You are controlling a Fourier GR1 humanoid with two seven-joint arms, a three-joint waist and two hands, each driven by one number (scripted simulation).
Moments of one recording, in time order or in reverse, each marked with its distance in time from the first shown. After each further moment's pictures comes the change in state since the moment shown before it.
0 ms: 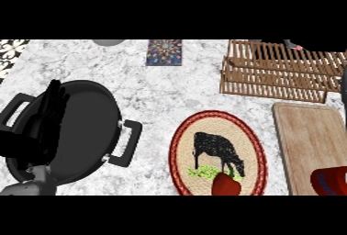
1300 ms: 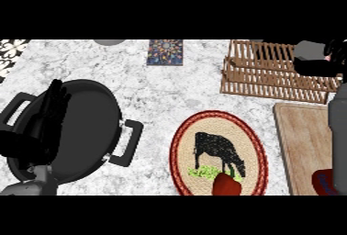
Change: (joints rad) left arm -0.001 0.008 -0.017 -0.002 0.011 0.011 0.001; right arm 0.233 0.108 0.162 -0.500 0.318 0.145 0.340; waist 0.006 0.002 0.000
